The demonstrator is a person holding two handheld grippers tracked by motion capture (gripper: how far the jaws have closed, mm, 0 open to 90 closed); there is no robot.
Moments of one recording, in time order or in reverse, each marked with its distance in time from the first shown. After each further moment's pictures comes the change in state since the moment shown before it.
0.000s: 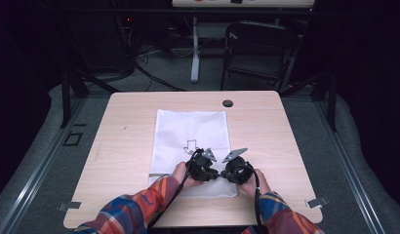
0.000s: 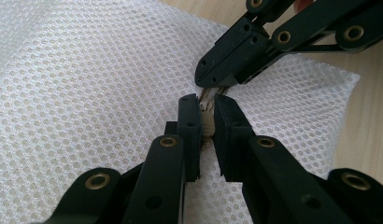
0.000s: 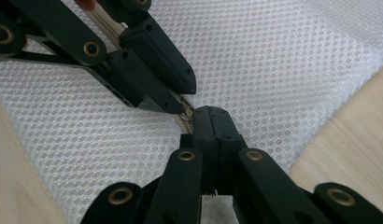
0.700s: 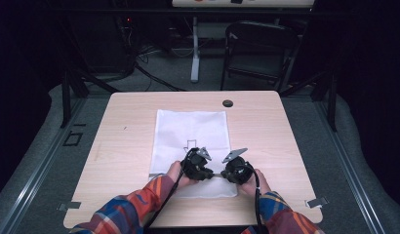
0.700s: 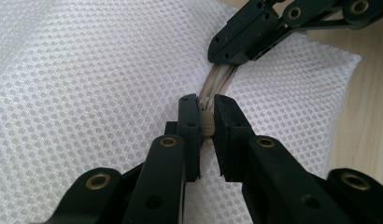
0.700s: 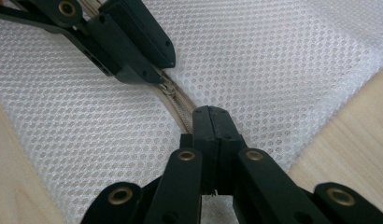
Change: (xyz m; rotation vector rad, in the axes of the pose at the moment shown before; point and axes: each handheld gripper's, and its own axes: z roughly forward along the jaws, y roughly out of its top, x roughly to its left) left arm 0.008 -0.009 -0.013 0.024 -0.008 -0.018; right arm 0.000 0.000 0.000 0.000 0.002 0.000
